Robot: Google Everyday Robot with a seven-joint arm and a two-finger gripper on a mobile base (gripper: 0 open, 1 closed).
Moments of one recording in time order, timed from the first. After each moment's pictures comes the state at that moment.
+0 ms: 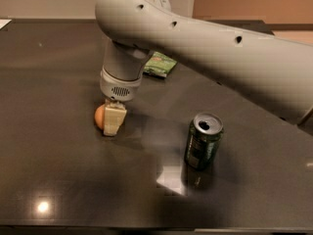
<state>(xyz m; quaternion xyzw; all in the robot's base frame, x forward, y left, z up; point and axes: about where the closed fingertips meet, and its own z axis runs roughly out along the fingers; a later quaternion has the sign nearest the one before) 0.496 0.110 0.838 -0.73 0.66 0.11 0.12</state>
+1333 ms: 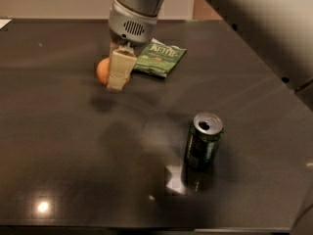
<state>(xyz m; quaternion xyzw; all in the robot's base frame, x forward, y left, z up) 0.518 0.086 0.952 -0.73 0.65 0.14 0.14</state>
